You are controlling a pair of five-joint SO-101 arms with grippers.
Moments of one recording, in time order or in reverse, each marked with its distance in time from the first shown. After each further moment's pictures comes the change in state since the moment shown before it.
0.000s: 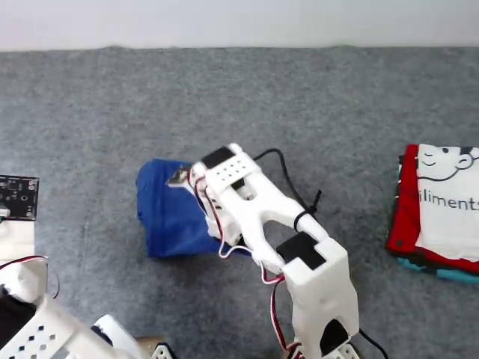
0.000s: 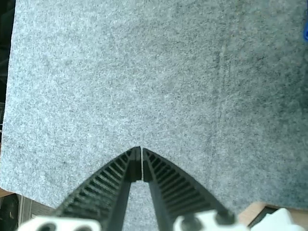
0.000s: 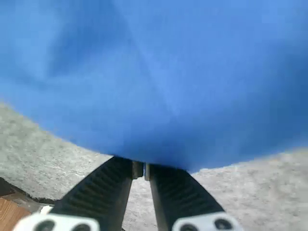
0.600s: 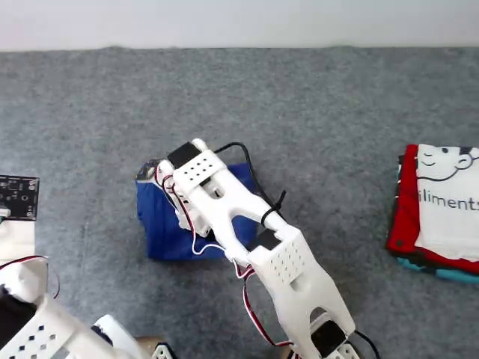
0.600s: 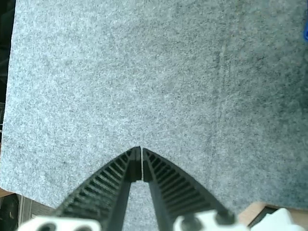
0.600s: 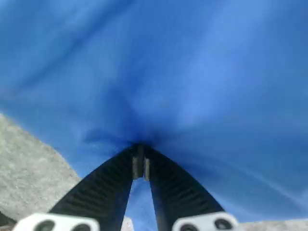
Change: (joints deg) left arm 0.0 0.0 0.0 0.0 0.0; right arm -5.8 20.4 -26.9 4.3 -1.1
